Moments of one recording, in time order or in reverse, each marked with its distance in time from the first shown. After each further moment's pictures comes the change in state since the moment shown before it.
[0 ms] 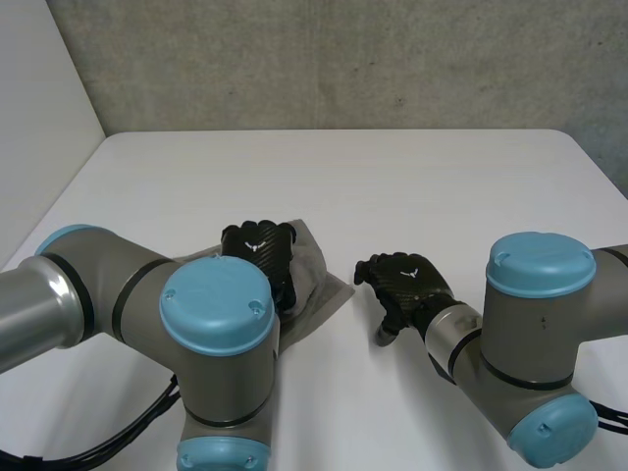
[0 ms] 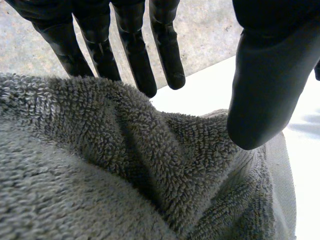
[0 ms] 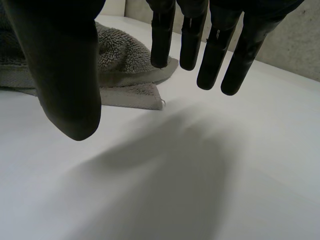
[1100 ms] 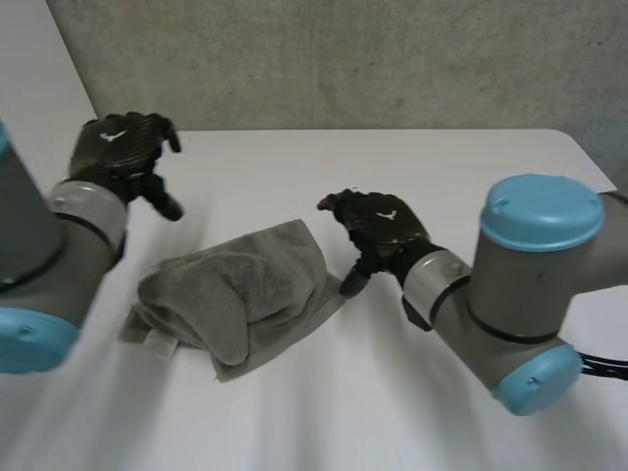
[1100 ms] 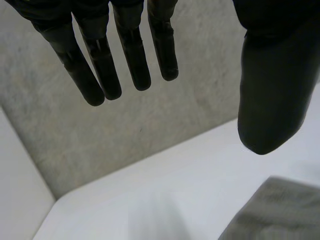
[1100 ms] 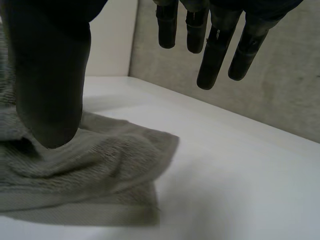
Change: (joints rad) left arm 0.449 0.366 -0.061 -0.172 0.371 0.052; right arm 0.047 -0.007 -0.208 0.032 -0.048 0.100; left_hand -0.151 -0.155 -0.157 -0.151 -0.168; right_hand -0.210 -0.176 0.000 -0.171 -0.207
